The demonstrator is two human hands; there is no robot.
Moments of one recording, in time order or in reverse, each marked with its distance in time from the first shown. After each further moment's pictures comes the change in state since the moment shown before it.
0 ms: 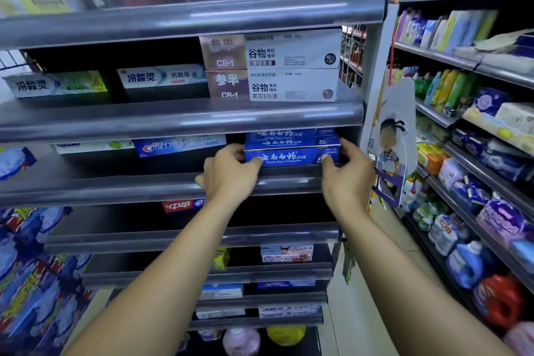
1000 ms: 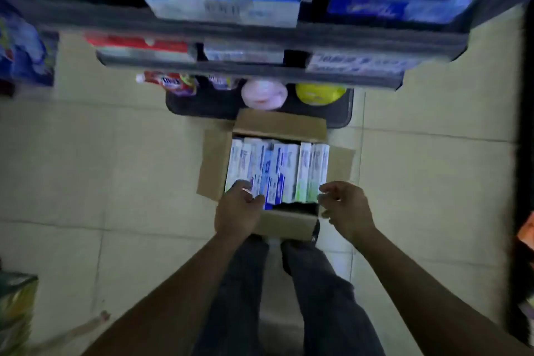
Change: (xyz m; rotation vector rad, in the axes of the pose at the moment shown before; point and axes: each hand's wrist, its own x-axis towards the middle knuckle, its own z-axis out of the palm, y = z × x) left_hand -0.372 -0.542 0.124 0.145 -0.640 -0.889; right_hand -0.417 0.420 0.051 -0.355 -0.850 0.969
